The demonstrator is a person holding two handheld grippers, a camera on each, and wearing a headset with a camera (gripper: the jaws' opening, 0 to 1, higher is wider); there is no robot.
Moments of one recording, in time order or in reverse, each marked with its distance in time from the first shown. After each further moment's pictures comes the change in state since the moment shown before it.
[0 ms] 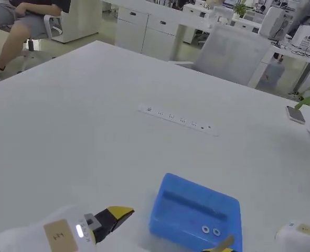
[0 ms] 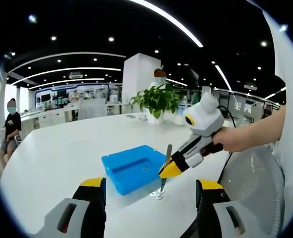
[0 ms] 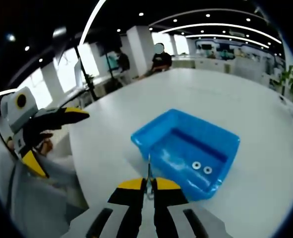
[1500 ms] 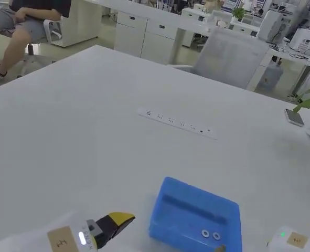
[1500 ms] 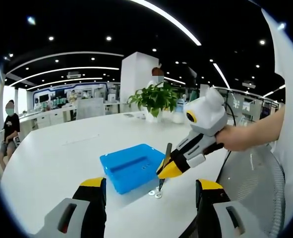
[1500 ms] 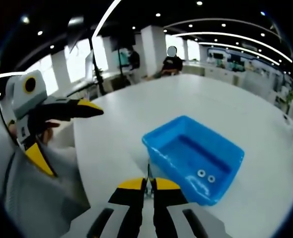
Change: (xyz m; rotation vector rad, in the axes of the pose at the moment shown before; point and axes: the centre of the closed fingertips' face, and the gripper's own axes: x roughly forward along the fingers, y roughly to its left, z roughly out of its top) left arm 0.001 -0.002 -0.003 0.015 0.014 -0.015; right arm -0.003 0.014 0.007 -0.125 -0.014 0.006
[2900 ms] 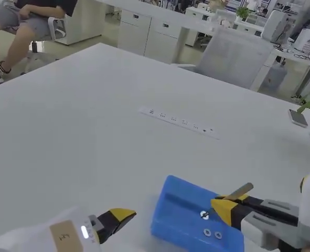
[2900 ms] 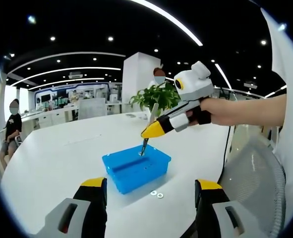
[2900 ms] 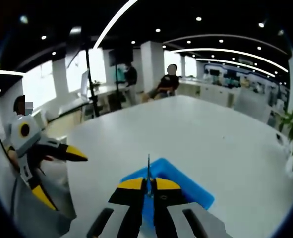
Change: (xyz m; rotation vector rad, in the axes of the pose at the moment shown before) left arm -0.002 0.004 0.000 -0.005 -0.003 0.017; right arm -0.015 -0.041 0.085 -0.050 -0.130 -0.049
